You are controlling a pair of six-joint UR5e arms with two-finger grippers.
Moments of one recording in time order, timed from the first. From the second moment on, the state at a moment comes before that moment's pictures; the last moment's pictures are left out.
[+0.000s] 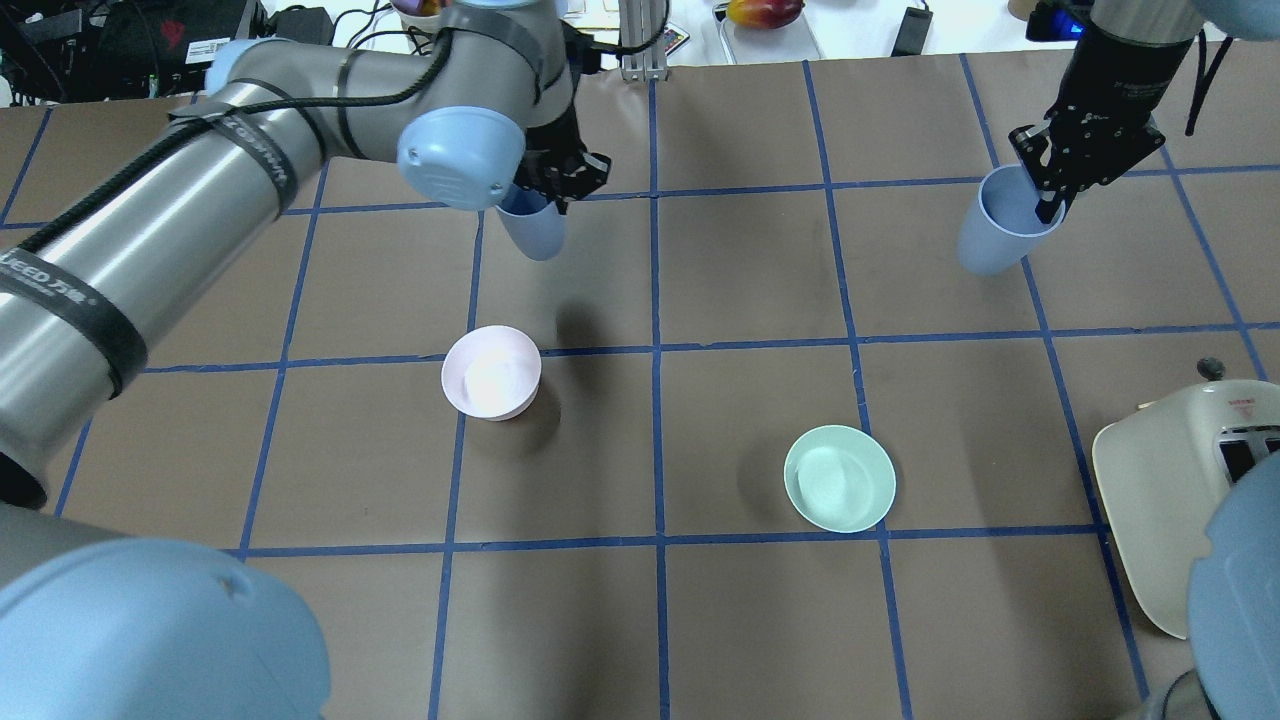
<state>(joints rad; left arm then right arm) -1.87 -2.07 -1.38 -1.16 1.61 -0.03 1.34 -1.23 1.36 -1.45 -1.63 -0.26</state>
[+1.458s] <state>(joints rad) -1.97 -2.12 -1.41 -1.07 1.61 -0.07 1.34 -1.23 1.35 -1.45 -1.63 -0.25</state>
